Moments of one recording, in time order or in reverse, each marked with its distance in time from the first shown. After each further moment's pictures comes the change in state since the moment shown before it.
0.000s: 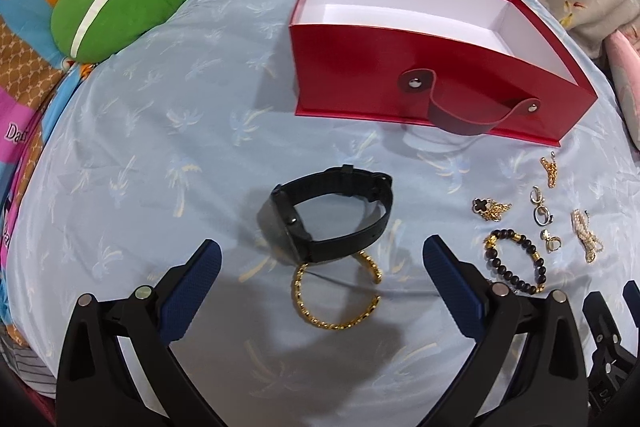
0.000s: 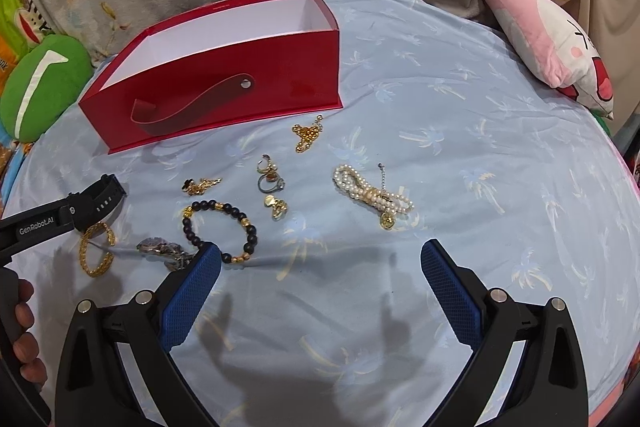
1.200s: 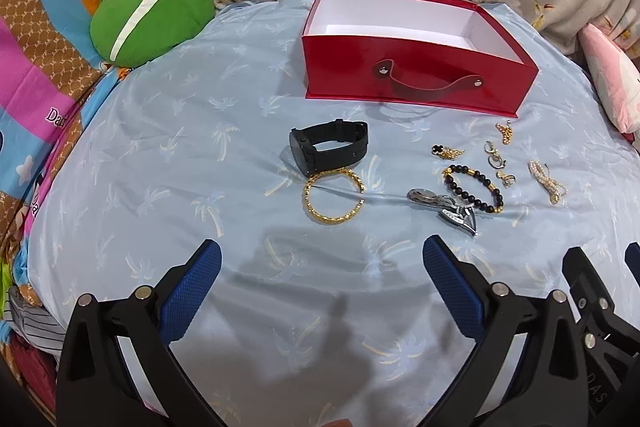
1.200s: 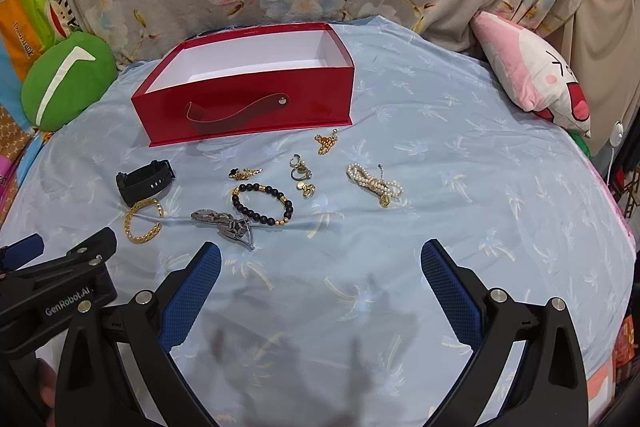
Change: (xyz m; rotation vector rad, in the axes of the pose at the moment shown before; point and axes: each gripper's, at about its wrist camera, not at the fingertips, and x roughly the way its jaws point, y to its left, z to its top) left arm -0.086 -0.002 -0.077 -0.008 -0.091 0.035; right arm -0.078 0.034 -0.049 -0.049 -0.112 -0.027
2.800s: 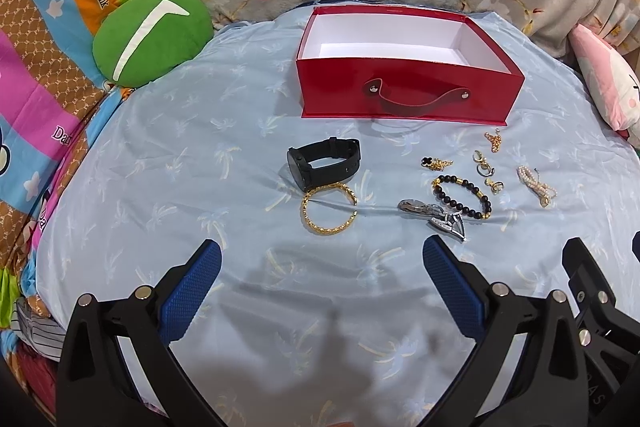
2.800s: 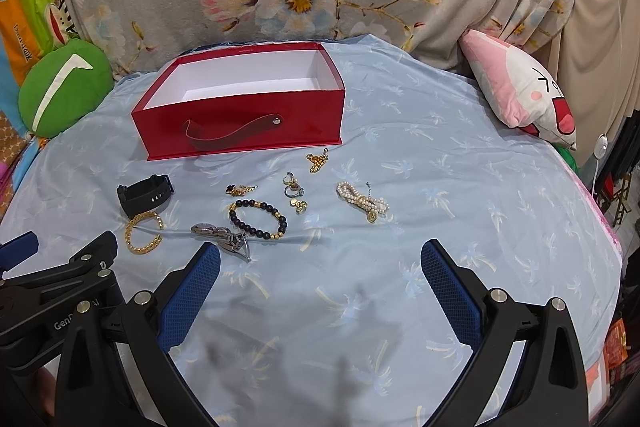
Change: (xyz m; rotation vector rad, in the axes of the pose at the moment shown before) left arm -0.020 -0.010 0.002 0.041 -0.056 0.006; right arm -0.017 -0.006 0.014 -0.012 -0.048 -0.036
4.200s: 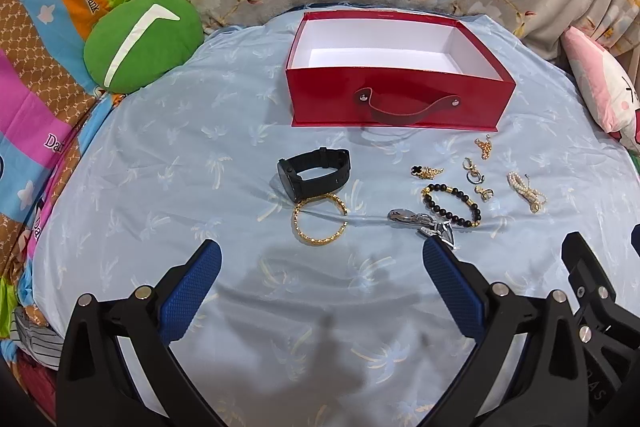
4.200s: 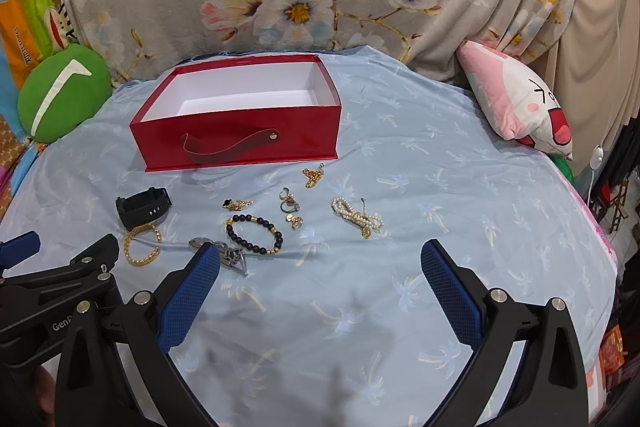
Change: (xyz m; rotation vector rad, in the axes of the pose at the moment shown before) left arm -0.003 -0.001 0.010 0.001 -0.004 -0.037; right arm -0.006 -0.002 0.009 -0.006 -0.032 -0.008
